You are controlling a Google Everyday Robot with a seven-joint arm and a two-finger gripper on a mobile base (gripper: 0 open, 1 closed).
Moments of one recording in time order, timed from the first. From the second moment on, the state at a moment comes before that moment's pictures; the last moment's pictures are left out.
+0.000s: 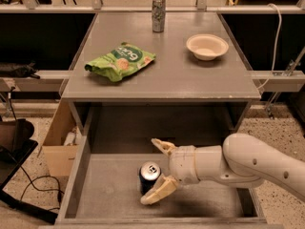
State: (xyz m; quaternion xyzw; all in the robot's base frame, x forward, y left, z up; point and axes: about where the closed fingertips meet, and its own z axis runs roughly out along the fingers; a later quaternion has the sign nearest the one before) arm 0.422 0.011 0.688 -0.55 0.65 0.33 0.42
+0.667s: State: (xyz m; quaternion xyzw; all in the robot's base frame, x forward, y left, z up) arm 0.420 0.012 0.655 -0.55 0.65 0.32 0.41
